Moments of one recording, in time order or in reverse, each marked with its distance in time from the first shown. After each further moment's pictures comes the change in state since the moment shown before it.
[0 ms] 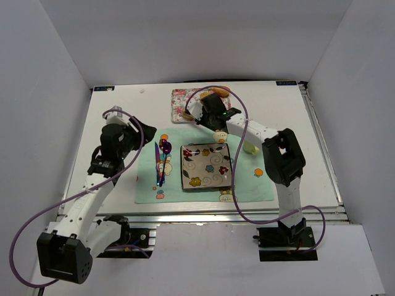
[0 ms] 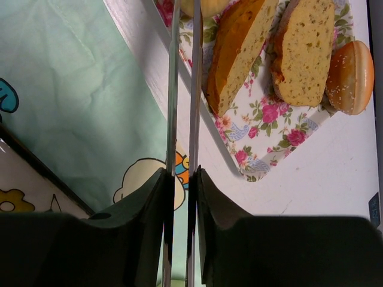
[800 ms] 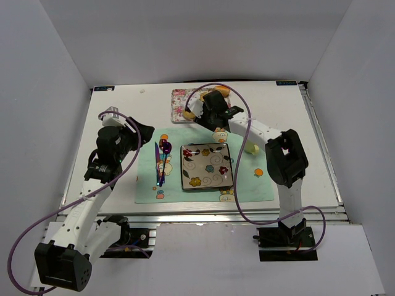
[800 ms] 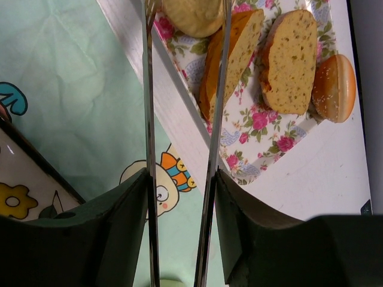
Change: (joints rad) left arm 0.000 -0.058 0.000 -0.019 -0.014 0.000; right arm -0.008 -0.030 0.013 -0.006 -0.043 -0.009
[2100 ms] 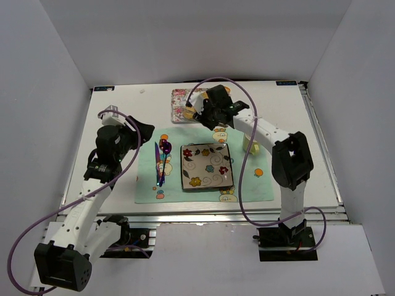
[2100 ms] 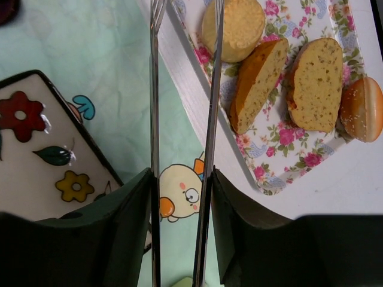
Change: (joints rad) left arm 0.000 0.001 0.013 0.011 0.010 0.000; right arm -0.021 -0.060 0.036 -0.095 -0.194 0.091
